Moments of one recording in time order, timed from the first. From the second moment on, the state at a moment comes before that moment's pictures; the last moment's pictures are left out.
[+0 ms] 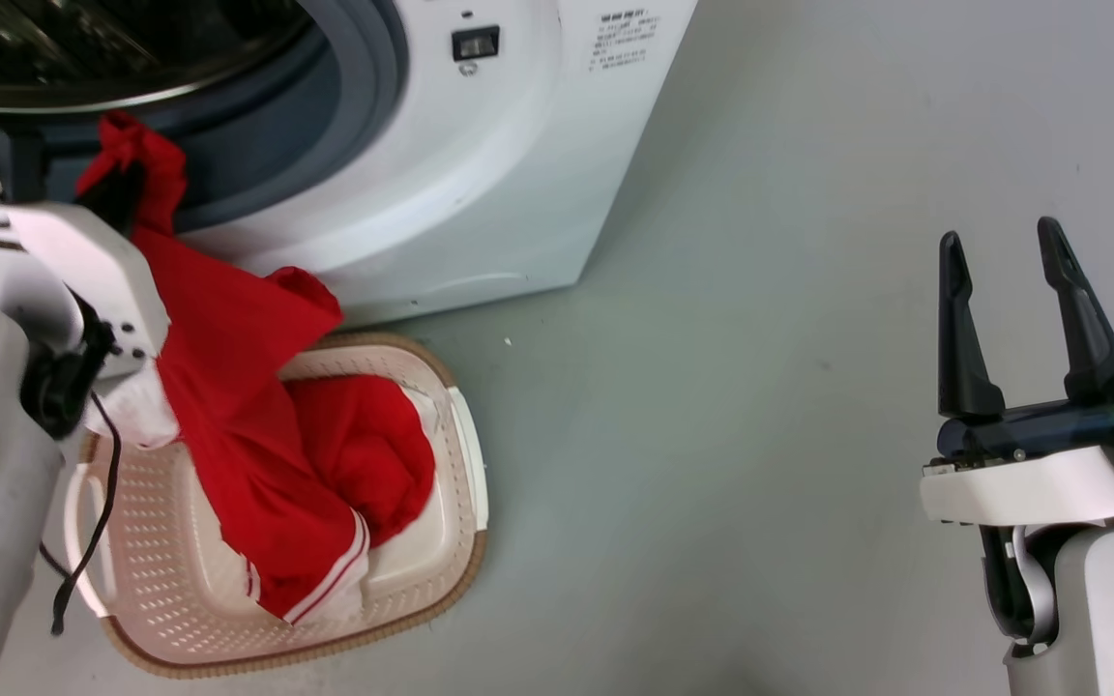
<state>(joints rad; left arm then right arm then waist) -0.86 0.57 -0.46 0.75 -0.63 -0.13 0.04 -0.25 -0.05 -0.03 -0.02 0.03 0.13 -0.26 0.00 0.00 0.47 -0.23</state>
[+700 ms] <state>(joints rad) -0.32 0.63 -0.50 0.08 -0.65 0.09 0.05 -0.19 -0.05 -0.01 0.00 0.01 0.13 -0.26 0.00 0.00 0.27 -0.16</state>
